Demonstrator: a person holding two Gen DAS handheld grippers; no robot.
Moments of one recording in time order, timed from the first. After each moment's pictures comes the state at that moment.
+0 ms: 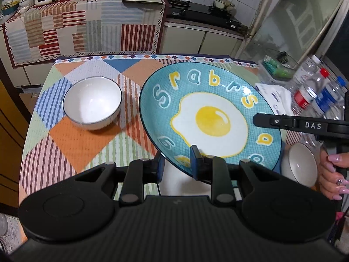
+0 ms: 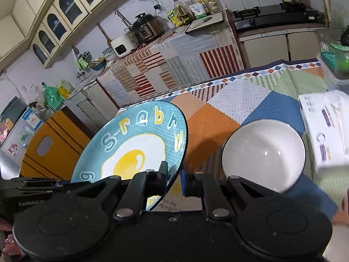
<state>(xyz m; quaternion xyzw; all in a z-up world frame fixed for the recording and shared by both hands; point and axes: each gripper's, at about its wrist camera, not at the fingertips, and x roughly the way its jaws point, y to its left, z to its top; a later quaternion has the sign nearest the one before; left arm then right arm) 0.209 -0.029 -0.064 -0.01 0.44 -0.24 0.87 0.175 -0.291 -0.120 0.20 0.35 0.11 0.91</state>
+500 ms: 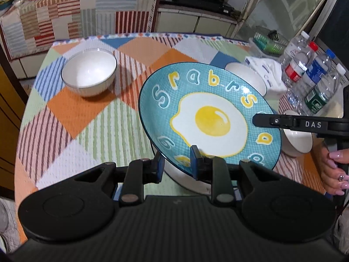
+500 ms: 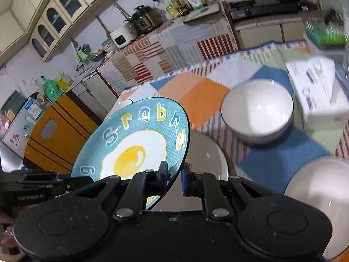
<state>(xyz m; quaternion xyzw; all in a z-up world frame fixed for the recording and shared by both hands) 0.163 -0.020 -0.087 0.00 0.47 -0.25 0.85 0.120 -0.281 -0.142 0.20 0.38 0.10 0.90</state>
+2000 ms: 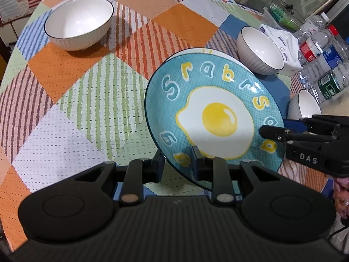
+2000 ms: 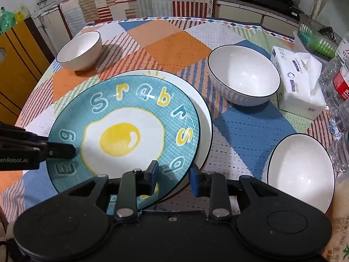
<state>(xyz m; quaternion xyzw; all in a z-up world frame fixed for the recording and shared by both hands) 0.198 -0.030 -0.141 -0.01 0.56 -0.25 0.79 0.129 -0.215 -0.160 0.01 0.50 -0.02 0.86</state>
